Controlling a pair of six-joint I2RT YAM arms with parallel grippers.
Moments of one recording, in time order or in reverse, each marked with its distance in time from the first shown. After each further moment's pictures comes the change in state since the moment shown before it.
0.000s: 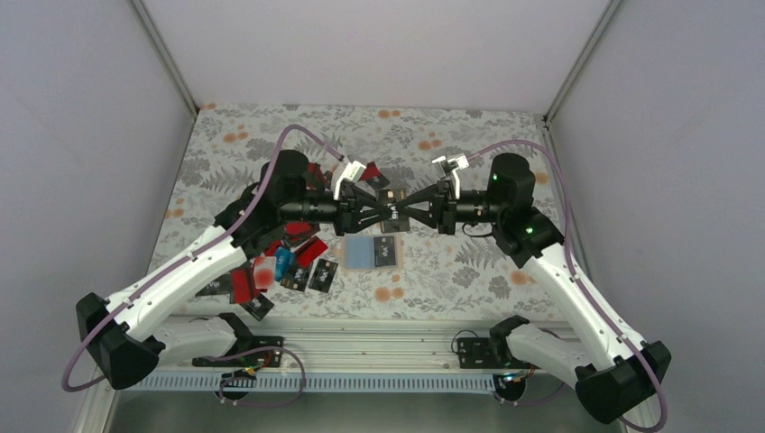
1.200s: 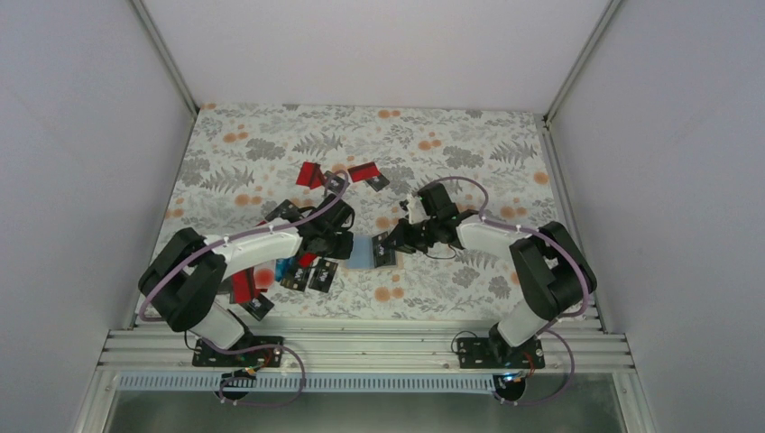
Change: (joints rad) left arm 0.008 0.386 -0.251 -0.225 -0.710 -0.116; right arm 0.070 0.610 -0.201 0.010 0.388 0.239
